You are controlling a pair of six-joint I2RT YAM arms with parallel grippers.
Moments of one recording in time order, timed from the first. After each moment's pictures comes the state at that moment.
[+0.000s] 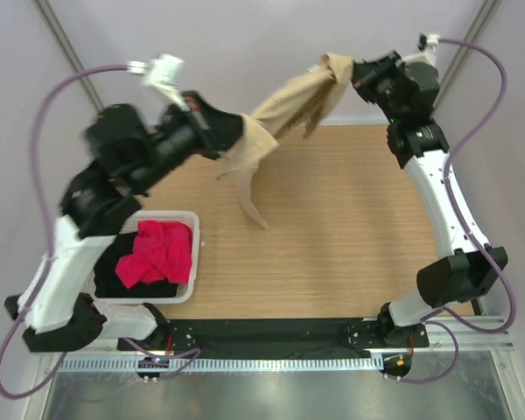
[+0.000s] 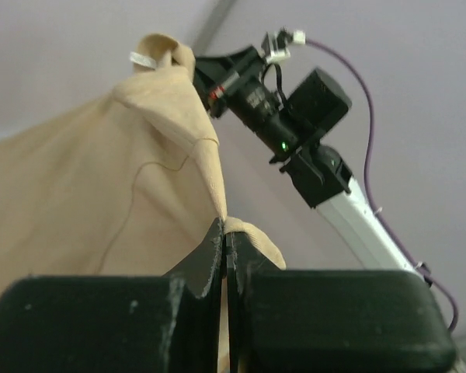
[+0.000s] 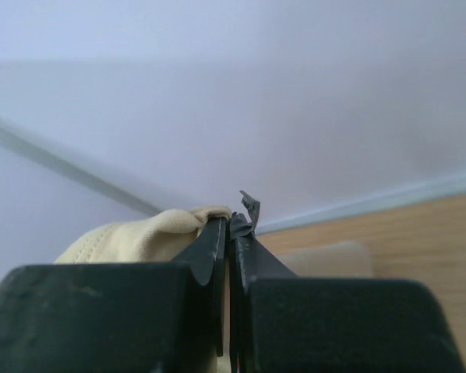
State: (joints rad) left arm -0.76 1.25 2.03 -0.65 -0.04 -0.56; right arm 0.25 1.61 1.85 -0.11 -0.07 0.83
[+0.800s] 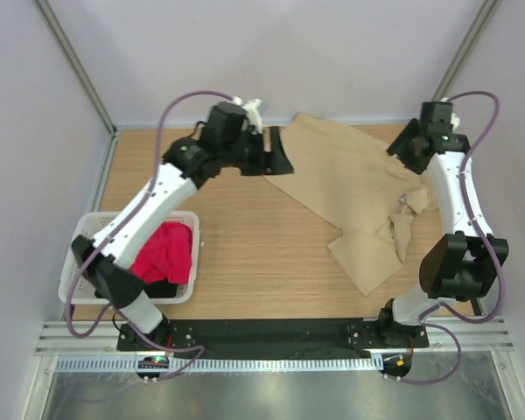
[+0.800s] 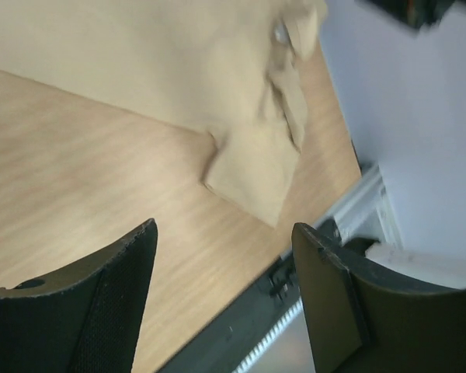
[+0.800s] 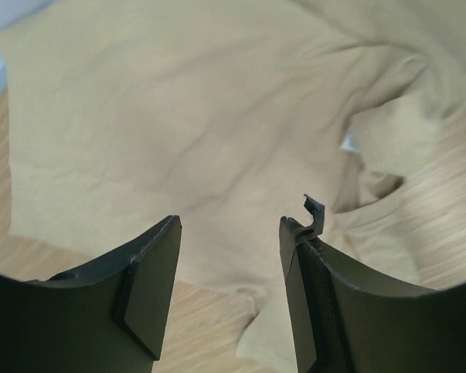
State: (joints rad) left arm -0.75 1.70 1.86 -0.77 0.26 -0.57; right arm -0.17 1.58 1.56 -0.77 0.10 0.54
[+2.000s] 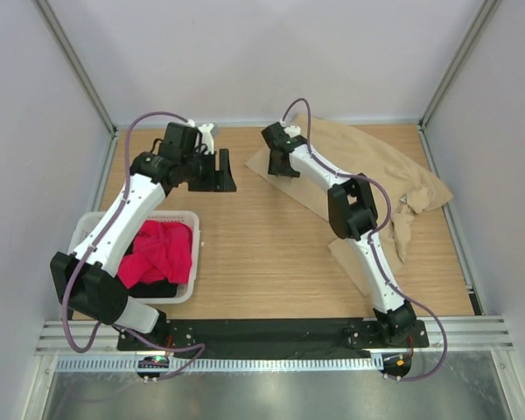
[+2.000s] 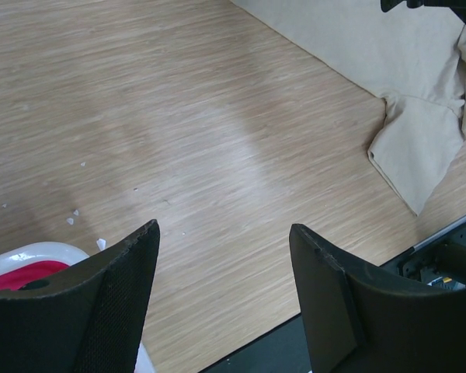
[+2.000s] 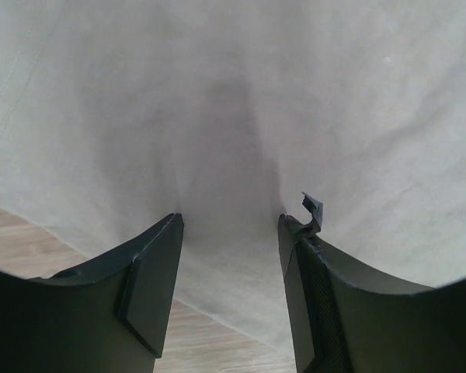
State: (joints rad) left arm -0.37 1.47 1.46 -0.81 0.25 -0.30; right arm 0.52 2.53 2.26 -0.79 0.39 0.60
